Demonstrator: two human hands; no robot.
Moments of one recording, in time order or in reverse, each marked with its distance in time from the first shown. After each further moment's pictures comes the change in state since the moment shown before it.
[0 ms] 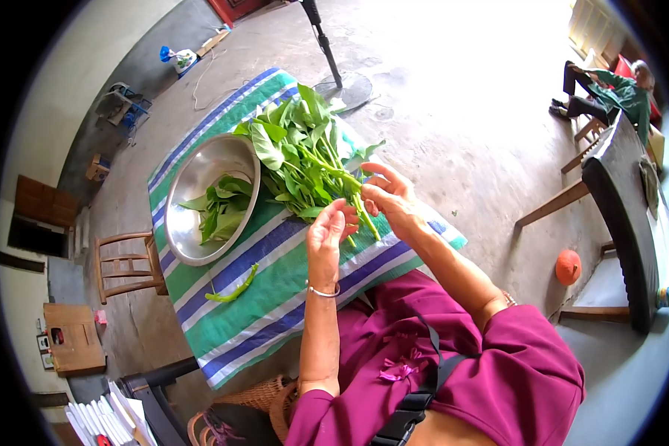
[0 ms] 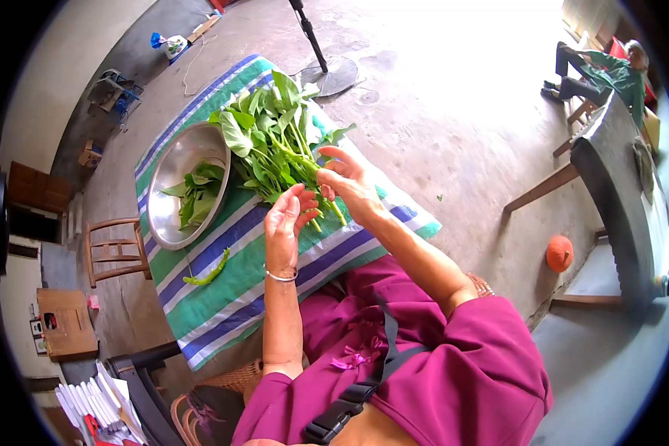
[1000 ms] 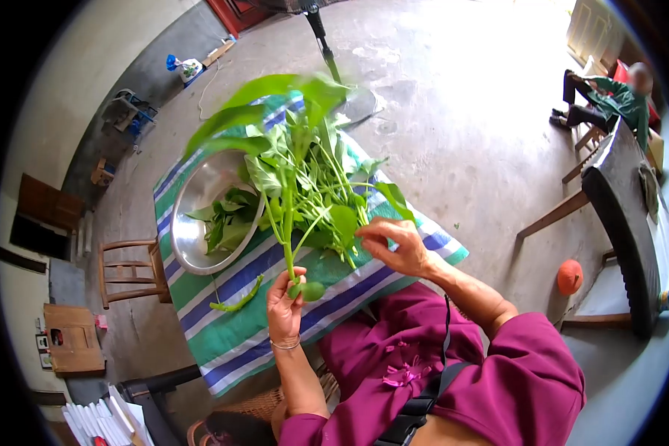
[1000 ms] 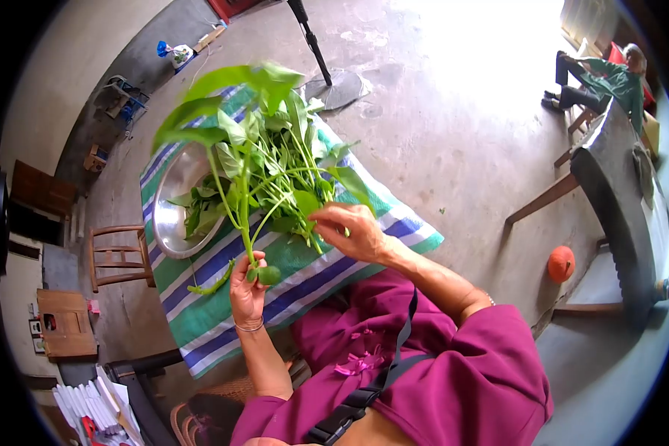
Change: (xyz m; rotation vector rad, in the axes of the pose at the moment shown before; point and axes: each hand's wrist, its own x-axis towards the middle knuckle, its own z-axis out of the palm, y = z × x) left_hand -0.069 0.022 -0.089 -0.300 -0.044 -0.046; right_hand -0.034 -0.012 0.009 -0.744 -0.249 -0.612
